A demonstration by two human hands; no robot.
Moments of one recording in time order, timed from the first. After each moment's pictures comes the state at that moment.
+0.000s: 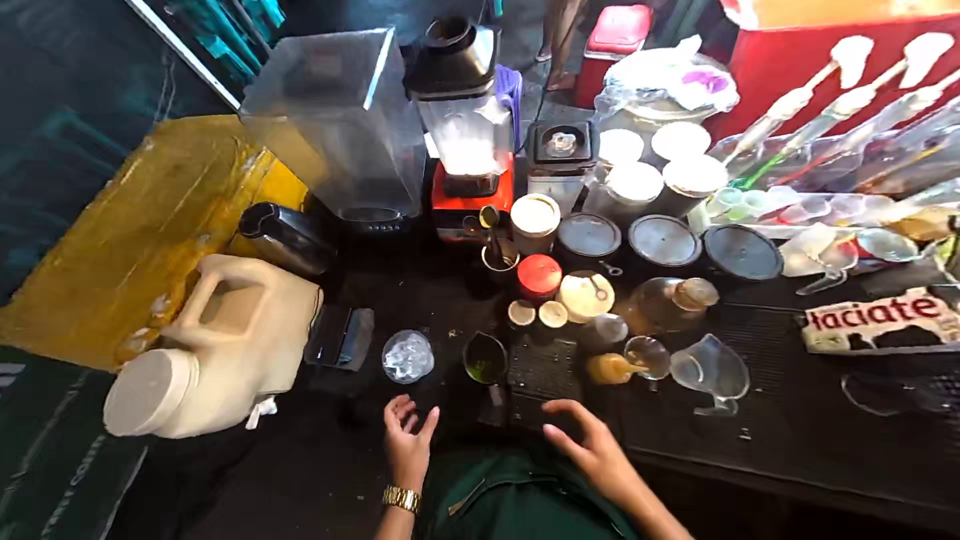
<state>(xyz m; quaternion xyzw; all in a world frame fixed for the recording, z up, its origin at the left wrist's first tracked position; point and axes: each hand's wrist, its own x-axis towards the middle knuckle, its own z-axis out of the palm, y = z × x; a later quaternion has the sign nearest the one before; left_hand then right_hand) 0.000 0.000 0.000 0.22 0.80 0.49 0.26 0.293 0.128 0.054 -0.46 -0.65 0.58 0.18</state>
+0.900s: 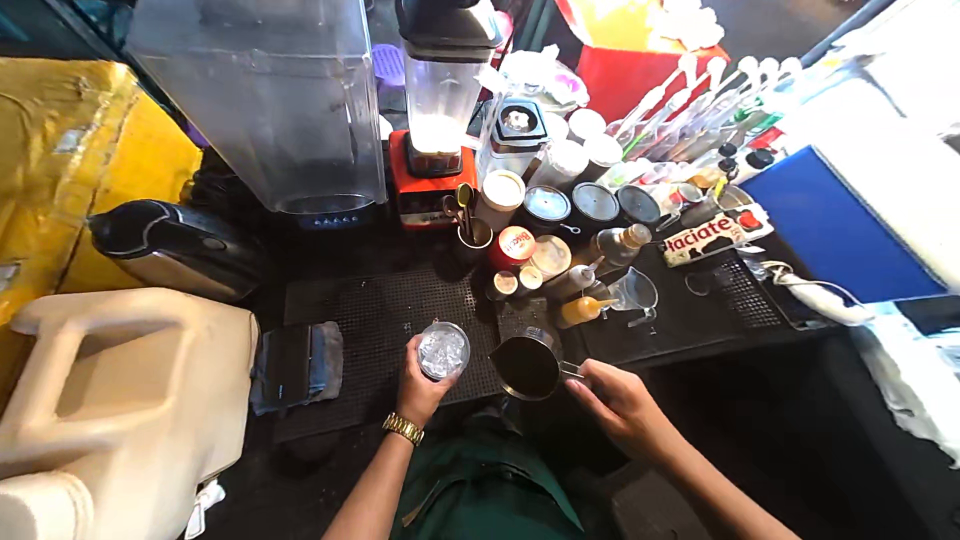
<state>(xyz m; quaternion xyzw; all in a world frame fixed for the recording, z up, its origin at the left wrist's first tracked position) -0.072 0.075 -0.021 0.45 0.64 0.46 0.43 0.226 0.085 0.158 -0.50 -0.79 0.28 0.23</state>
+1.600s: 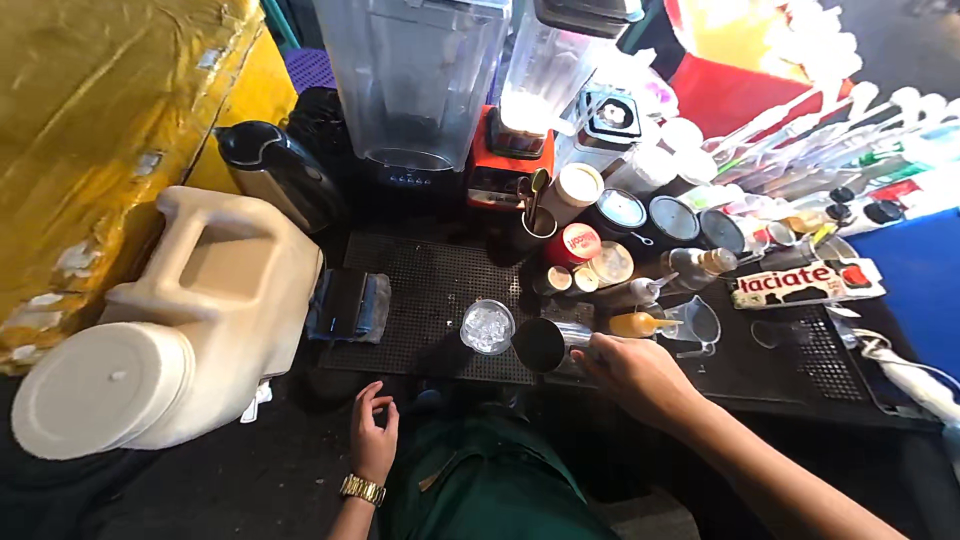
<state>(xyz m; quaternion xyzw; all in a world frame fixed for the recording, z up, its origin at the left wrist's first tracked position) -0.140 -0.094 -0.067 0.39 0.77 0.45 0.22 0.161 0.140 0.188 -0.43 -0.89 0.11 -0.05</state>
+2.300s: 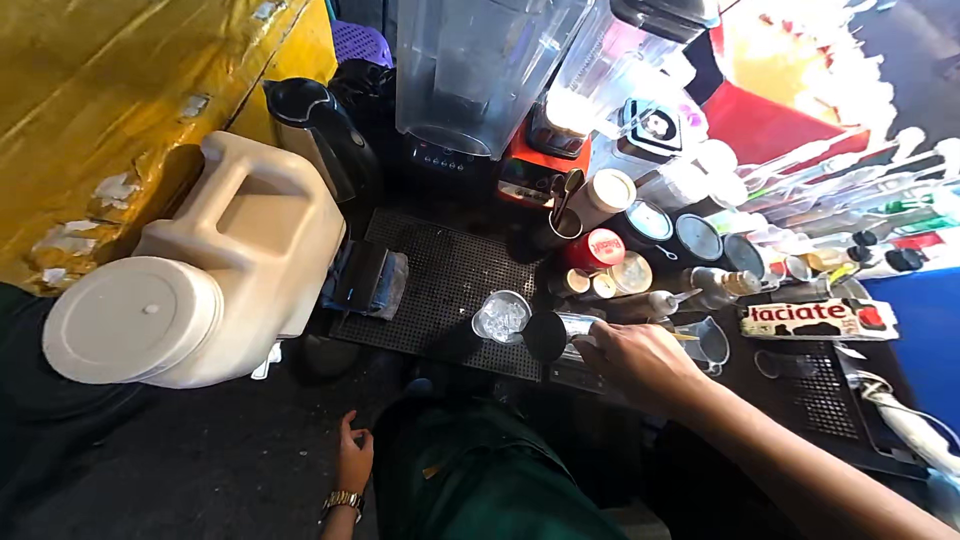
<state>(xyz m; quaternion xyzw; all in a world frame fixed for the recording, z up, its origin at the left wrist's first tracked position) -0.136 -0.194 -0.137 0.20 0.86 0.31 0.35 0.110 0.154 0.215 -0.39 -0.88 0.07 -0.24</state>
